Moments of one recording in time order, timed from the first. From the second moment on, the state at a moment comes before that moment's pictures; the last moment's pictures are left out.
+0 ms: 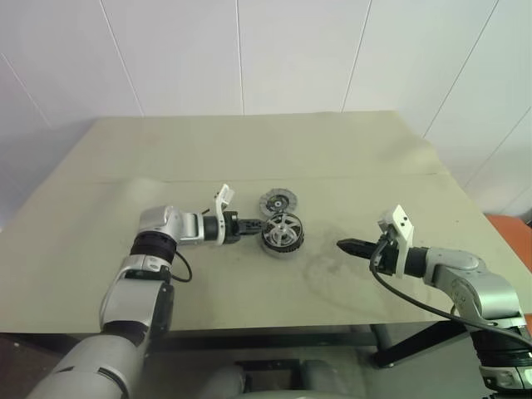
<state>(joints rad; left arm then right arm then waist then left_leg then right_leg) -0.86 0.28 0.06 0.83 -0.51 1.11 -0.89 -0.17 -0.68 -0.06 -0.07 0.47 0.60 0.95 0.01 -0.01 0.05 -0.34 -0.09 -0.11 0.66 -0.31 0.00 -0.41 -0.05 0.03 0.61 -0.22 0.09</state>
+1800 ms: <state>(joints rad) -0.64 0.12 -0.18 0.57 -0.21 0.15 -1.08 -0.19 -0.65 -0.05 -0.07 0.48 0.59 0.93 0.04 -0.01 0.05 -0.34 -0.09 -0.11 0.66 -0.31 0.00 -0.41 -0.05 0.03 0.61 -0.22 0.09</state>
